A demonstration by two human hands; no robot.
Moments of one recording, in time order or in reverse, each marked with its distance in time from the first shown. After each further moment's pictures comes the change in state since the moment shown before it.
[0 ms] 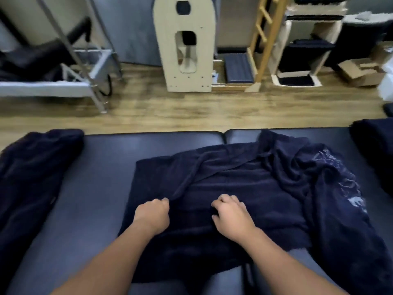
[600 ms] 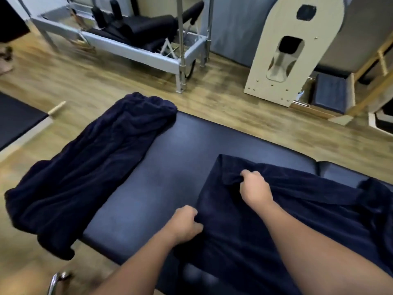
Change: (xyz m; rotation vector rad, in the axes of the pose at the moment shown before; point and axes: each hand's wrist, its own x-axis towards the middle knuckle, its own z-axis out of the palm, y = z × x) left_hand -0.057 -0.118 0.053 -0.925 -0.041 -0.245; right_hand 0.147 -0.164 -0.001 -0.025 -0.016 0.022
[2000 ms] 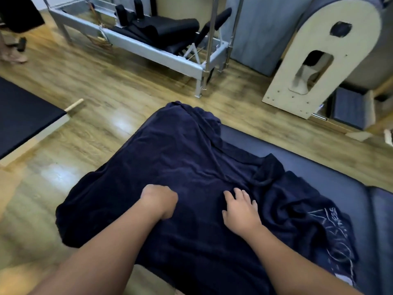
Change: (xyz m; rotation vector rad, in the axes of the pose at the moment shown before) left_hand 0.008 -0.129 -0.221 0.984 -0.130 -0.014; right_hand -0.028 -0.191 0.087 -0.252 -0.154 -0.195
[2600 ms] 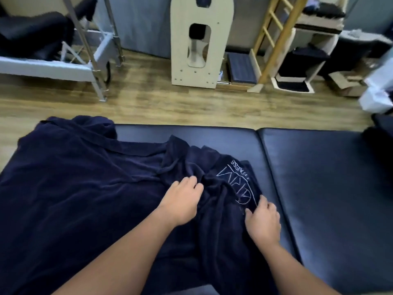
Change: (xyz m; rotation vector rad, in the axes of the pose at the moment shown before) left_hand 0.051 0.259 -0.059 -0.031 0.667 0.652; right_hand -0.156 0.206 0.043 0.488 0.349 0.992
